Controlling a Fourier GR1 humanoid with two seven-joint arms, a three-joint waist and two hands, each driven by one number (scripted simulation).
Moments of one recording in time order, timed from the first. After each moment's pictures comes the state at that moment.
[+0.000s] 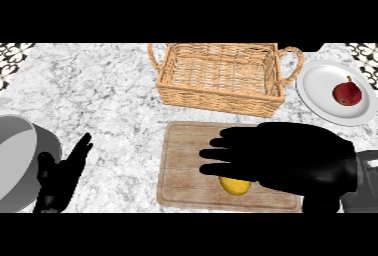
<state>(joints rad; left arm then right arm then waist) 0.09 0.41 -0.22 -1.46 0.29 0.19 0.17 -0.68 -0.63 0.52 -1.94 0.26 0.91 0.05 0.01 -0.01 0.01</state>
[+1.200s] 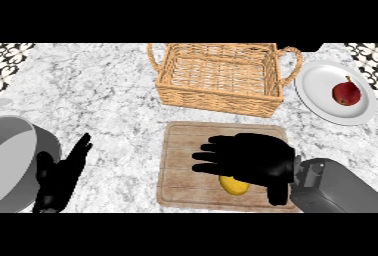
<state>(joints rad) 0.10 0.37 -0.17 -1.46 0.25 0.15 0.18 -0.53 -0.51 0.65 -1.73 0.67 0.69 -0.24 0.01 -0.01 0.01</state>
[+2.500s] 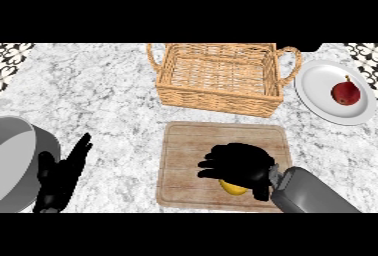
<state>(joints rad) 0.10 0.34 -0.13 -1.46 0.20 0.12 0.19 -0.45 -0.41 0.73 -1.53 0.96 0.55 -0.33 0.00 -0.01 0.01</state>
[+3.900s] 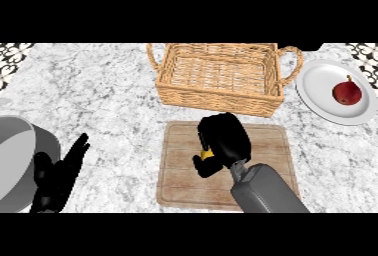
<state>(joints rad) 0.12 0.32 -0.11 -1.50 0.18 0.11 0.22 -0.41 -0.02 0.49 -1.45 1.06 0.22 0.41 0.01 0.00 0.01</state>
